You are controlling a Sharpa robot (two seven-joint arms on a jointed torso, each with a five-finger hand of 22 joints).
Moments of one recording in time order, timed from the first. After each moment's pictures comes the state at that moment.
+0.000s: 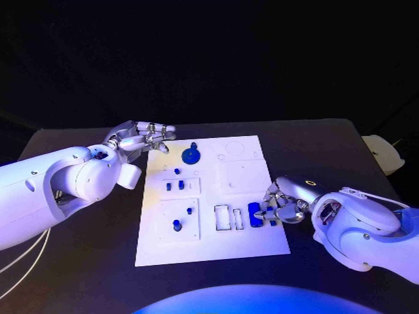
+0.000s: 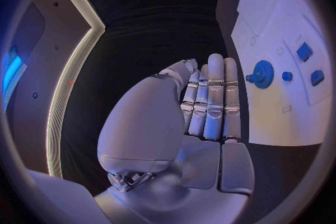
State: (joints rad) left arm 1.18 -0.87 -0.02 1.52 -0.09 -0.23 0.17; left_hand 1.47 -0.13 0.35 0.08 0.30 1.04 0.19 0.12 0.07 1.09 0.12 0.25 0.10 1.13 0.04 0.81 0.40 0.18 0.84 0.14 0.95 0.55; right arm 1.04 -1.16 -0.15 2.01 -1.55 -0.38 -0.54; right_hand 1.21 -0.11 -0.09 0.29 0.38 1.06 0.08 0.28 0.26 1.42 0.01 1.31 1.31 1.47 -0.05 1.51 1.31 0.04 1.46 0.06 1.46 1.31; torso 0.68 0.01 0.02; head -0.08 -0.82
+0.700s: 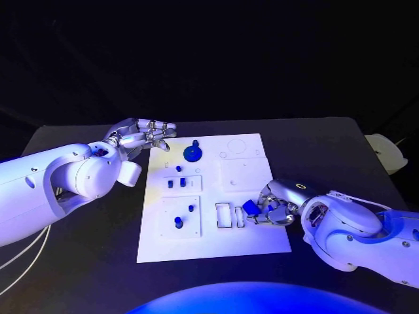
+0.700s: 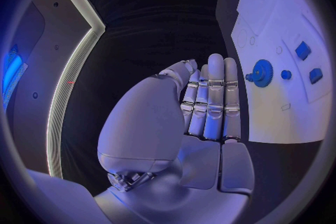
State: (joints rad) left arm 1.18 -0.88 -0.02 1.53 -0.09 -0.23 0.17; left_hand 1.46 -0.12 0.34 0.09 0.30 1.04 0.19 0.12 0.07 1.08 0.12 0.25 0.10 1.13 0.04 0.81 0.40 0.18 0.84 0.14 0.94 0.55; right arm 1.00 -1.08 -0.14 1.95 -1.56 -0.39 -0.56; right_hand 1.22 -0.08 -0.11 0.29 0.41 1.06 0.08 0.29 0.28 1.42 0.00 1.32 1.31 1.47 -0.05 1.51 1.31 0.04 1.46 0.06 1.46 1.31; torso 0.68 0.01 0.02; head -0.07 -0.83
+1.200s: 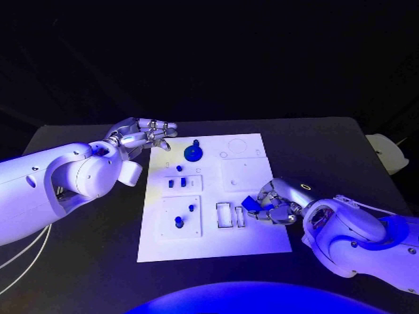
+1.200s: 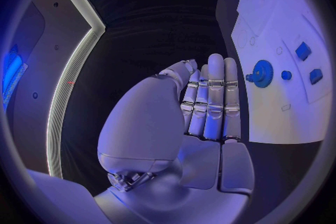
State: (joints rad) left arm 1.18 -0.88 -0.02 1.53 -0.09 -0.23 0.17; left_hand 1.46 -0.12 0.34 0.09 0.30 1.04 0.19 0.12 0.07 1.08 0.12 0.25 0.10 1.13 0.04 0.81 0.40 0.18 0.84 0.14 0.94 0.55; right arm 0.99 -1.10 -0.15 1.99 -1.55 -0.53 -0.55; right_hand 1.29 -0.05 -0.08 0.26 0.50 1.08 0.08 0.30 0.28 1.46 -0.02 1.37 1.31 1.47 -0.08 1.52 1.31 0.03 1.47 0.04 1.49 1.31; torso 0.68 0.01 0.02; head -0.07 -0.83
